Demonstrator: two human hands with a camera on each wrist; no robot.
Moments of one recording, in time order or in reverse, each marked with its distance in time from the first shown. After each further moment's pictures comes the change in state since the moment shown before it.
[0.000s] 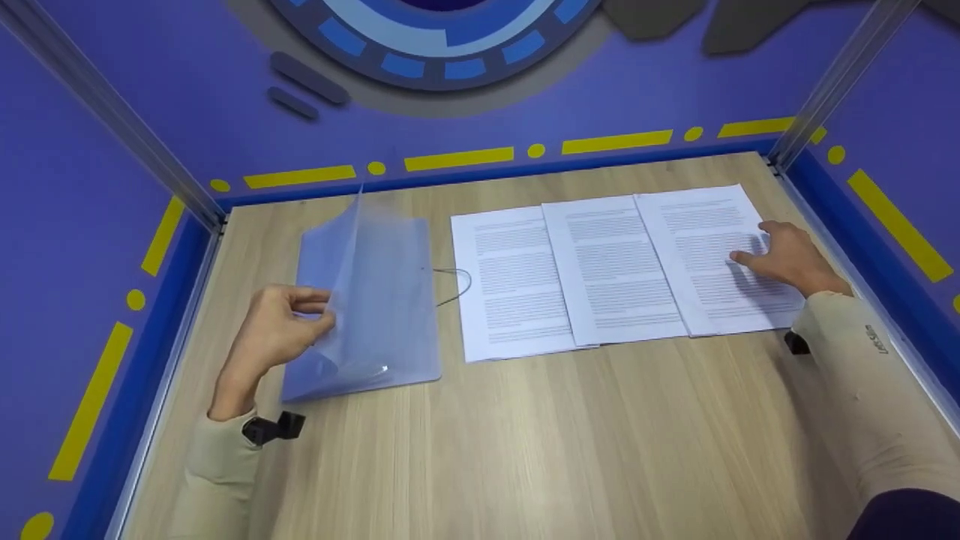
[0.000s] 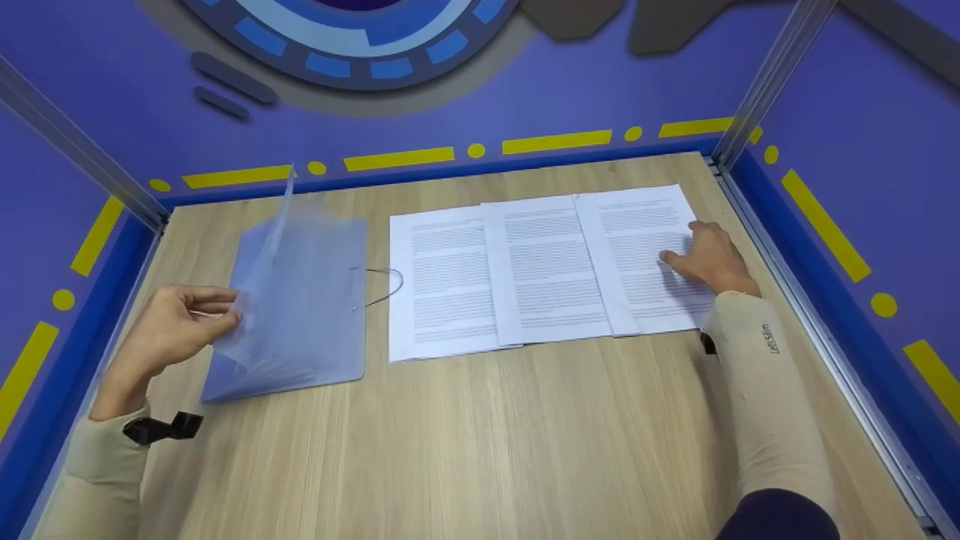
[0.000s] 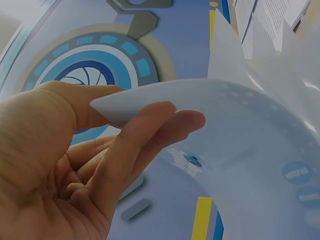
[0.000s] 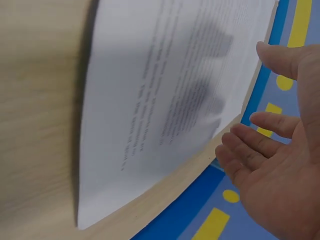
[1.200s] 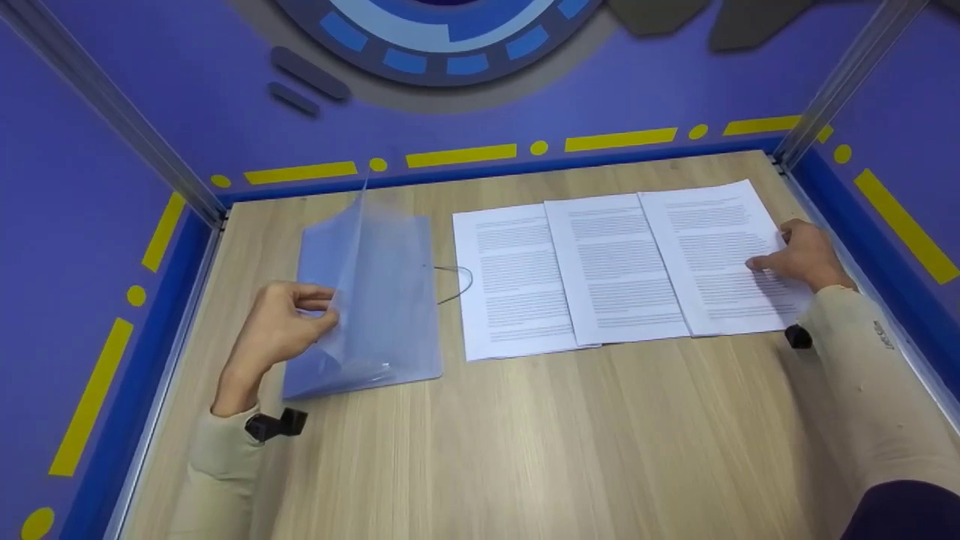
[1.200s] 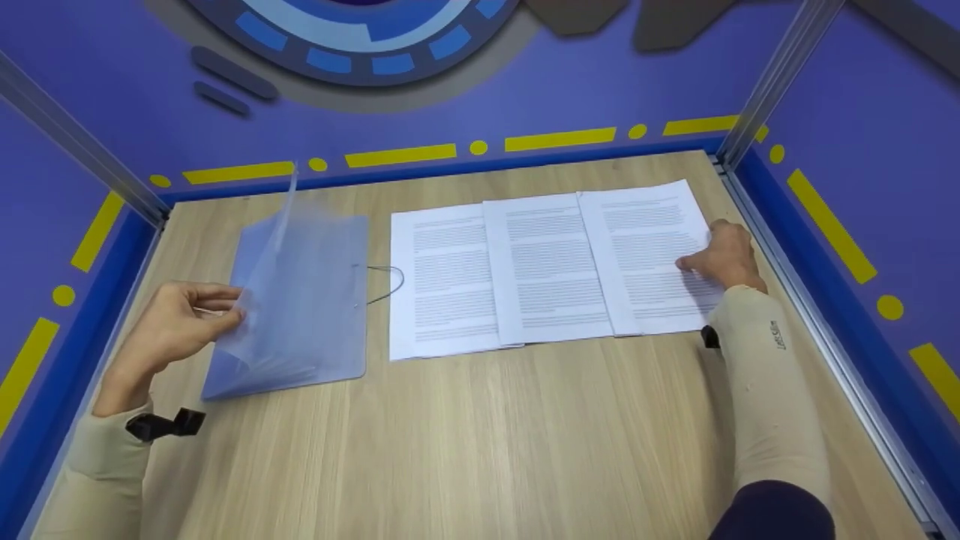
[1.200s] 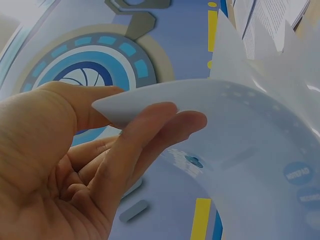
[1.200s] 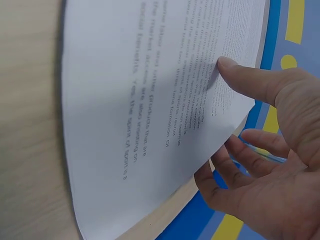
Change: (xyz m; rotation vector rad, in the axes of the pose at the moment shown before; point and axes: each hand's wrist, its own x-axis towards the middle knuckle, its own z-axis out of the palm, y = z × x) left_hand 0.002 -0.001 0.003 0.015 -0.005 0.008; right_hand 0.001 0.012 -0.003 0.115 0.052 0.156
